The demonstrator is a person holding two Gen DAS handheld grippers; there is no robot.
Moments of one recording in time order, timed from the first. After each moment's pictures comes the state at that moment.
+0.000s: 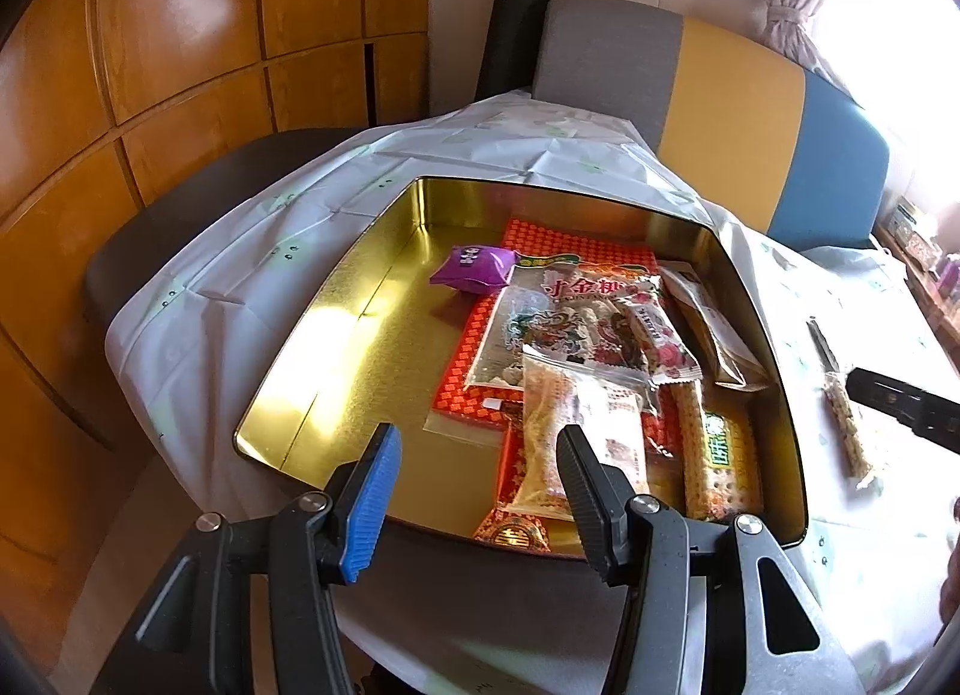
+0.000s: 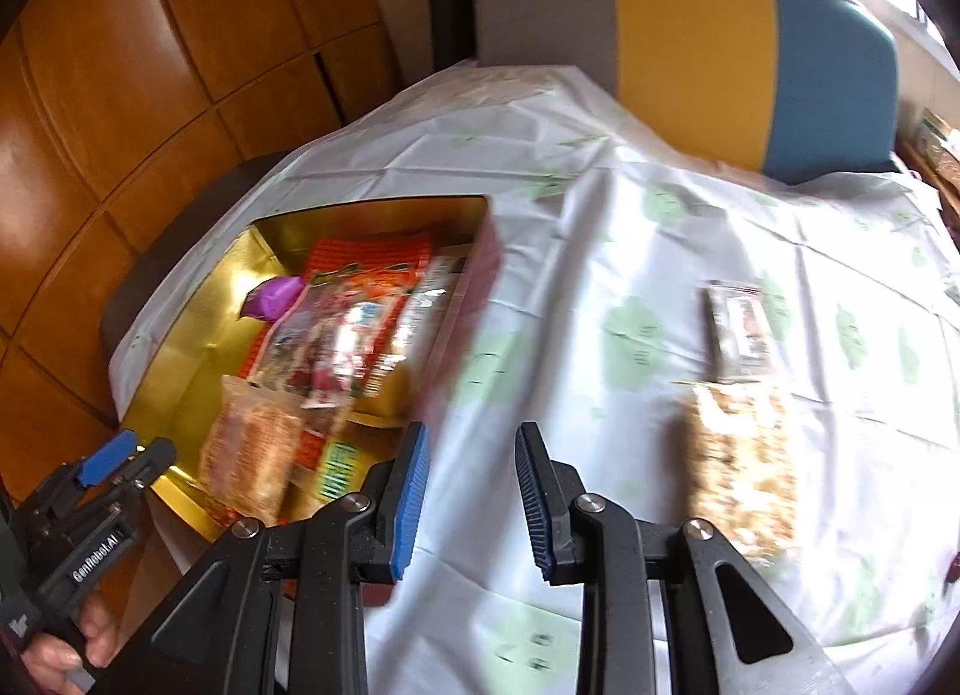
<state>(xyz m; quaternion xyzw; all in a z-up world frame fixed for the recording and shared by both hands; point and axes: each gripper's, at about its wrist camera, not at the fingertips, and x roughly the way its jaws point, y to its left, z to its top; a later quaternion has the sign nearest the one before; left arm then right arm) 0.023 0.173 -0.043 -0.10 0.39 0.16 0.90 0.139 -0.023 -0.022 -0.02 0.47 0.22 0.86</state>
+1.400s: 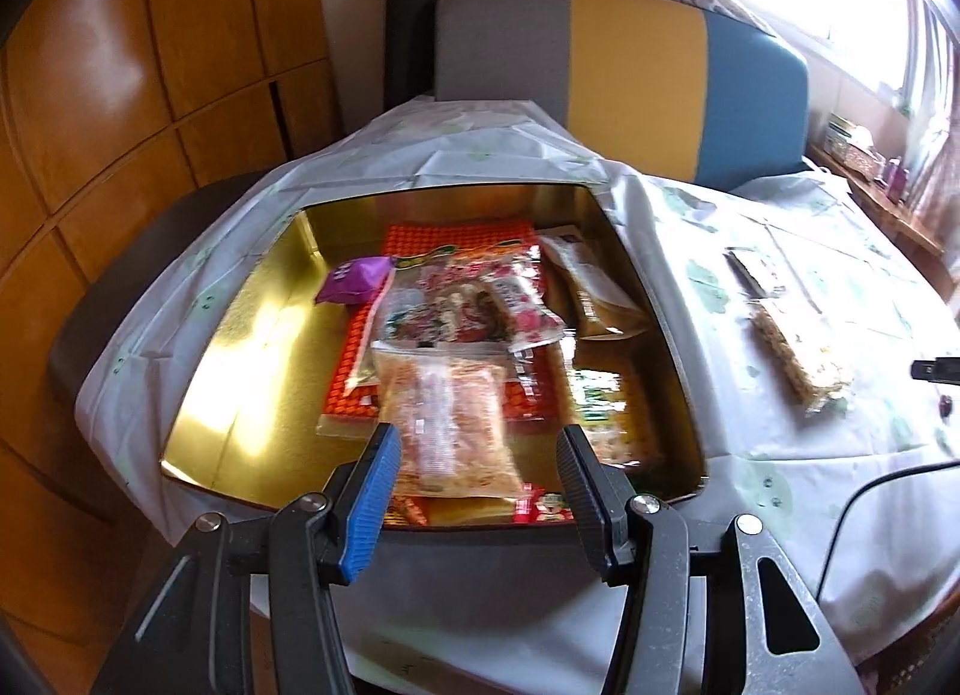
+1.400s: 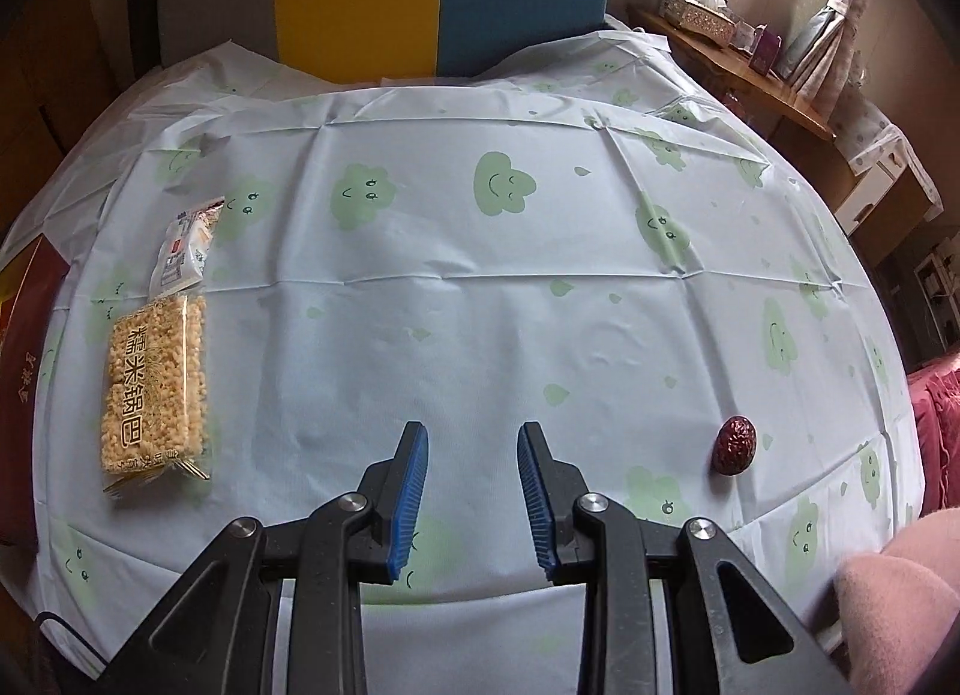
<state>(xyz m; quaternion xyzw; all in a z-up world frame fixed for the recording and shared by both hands) 0.028 0.103 -0.037 -0.02 0.40 0.08 0.91 0.158 -0.277 -0.053 -0.01 0.53 -0.06 0.84</state>
